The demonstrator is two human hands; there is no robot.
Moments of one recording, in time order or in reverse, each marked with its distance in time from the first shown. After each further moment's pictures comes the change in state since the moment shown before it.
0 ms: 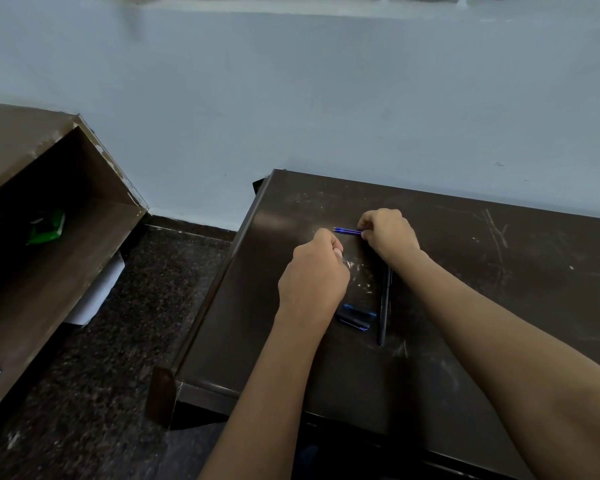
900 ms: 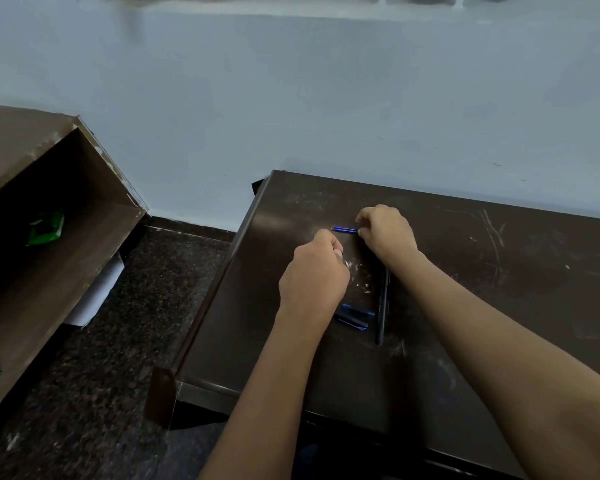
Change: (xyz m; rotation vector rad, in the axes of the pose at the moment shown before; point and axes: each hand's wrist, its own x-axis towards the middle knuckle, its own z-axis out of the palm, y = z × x) left_hand 0.001 0.000 0.002 0.011 -0.008 0.014; right_hand -0.005 -0.004 -0.002 -0.032 0.082 -0.045
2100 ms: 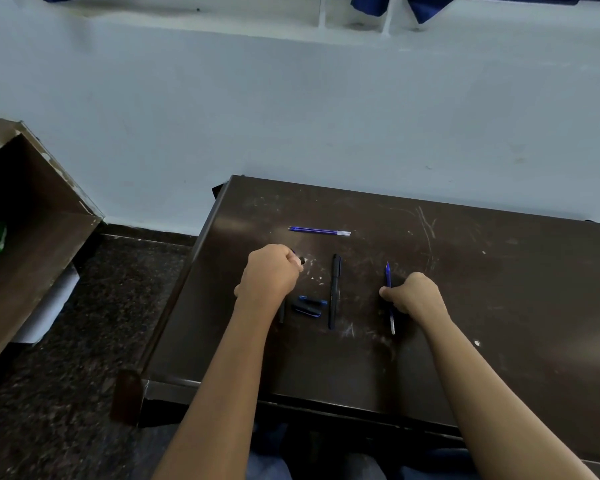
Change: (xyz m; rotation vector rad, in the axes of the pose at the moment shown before) left_hand -0.003 0.012 -0.003 -0.028 -0.186 -0.243; right_hand -0.126 0.071 -0.039 0.240 -0.193 0.767
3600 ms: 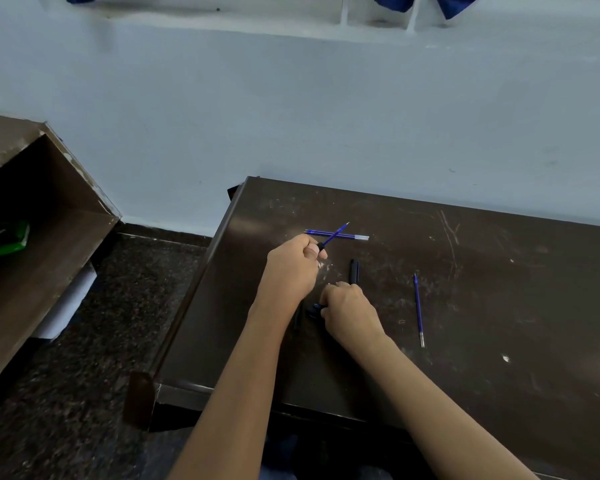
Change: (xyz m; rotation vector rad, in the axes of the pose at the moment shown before) left_hand 0.010 -0.007 0.006 -0.201 0.082 0.230; right_hand -0.062 -0.065 0.068 -0.329 -0.067 -0.699
